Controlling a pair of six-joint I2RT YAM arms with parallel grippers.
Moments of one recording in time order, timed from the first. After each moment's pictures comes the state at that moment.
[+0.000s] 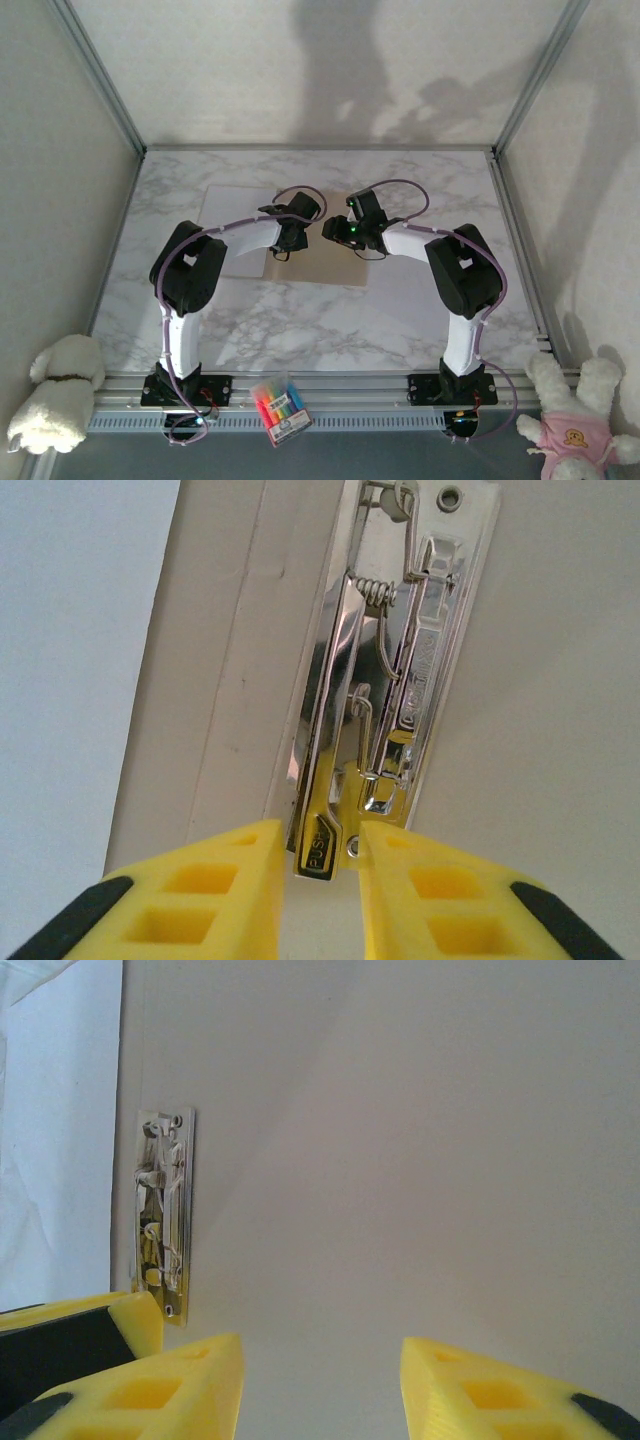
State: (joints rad) left arm -0.58 2.01 1.36 -0.59 -0.30 -0.74; right arm 0.54 1.91 1.12 -0.02 -0.28 0.73
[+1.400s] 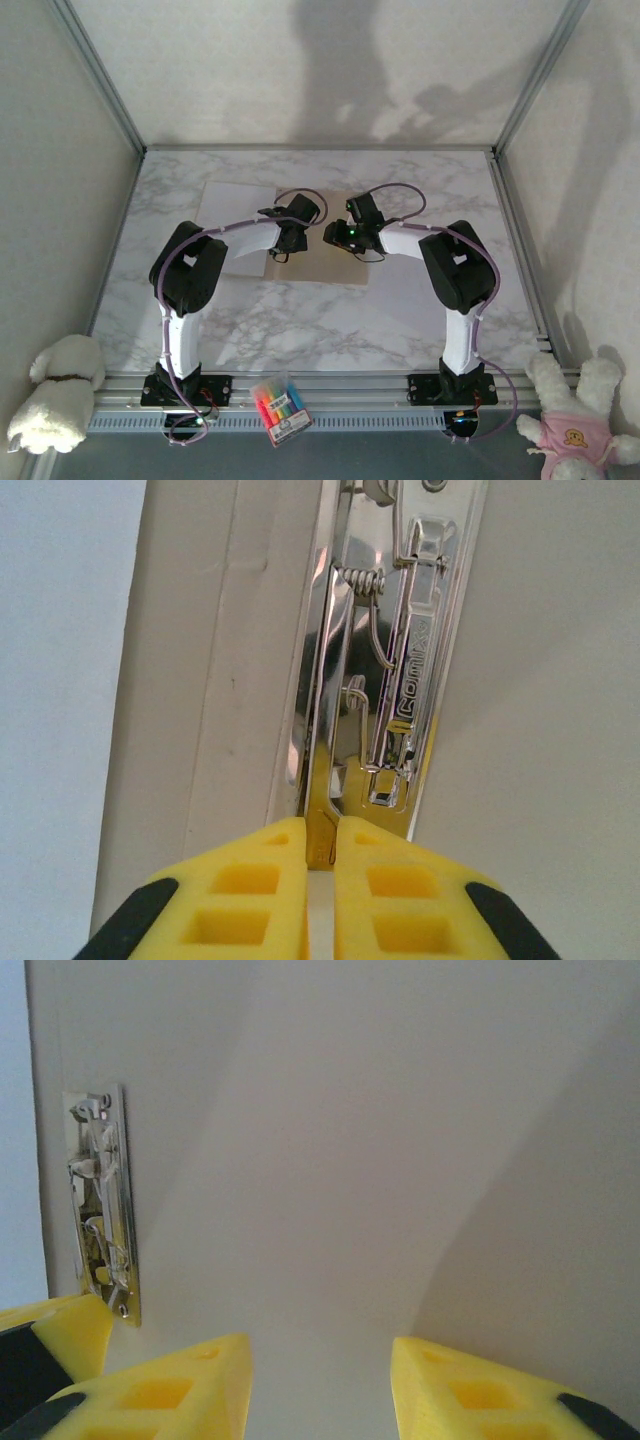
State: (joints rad) left arm -0.58 2.01 1.33 -0.53 -0.29 -0.68; right arm 0.54 1.96 1.14 -0.06 -0.27 0.74
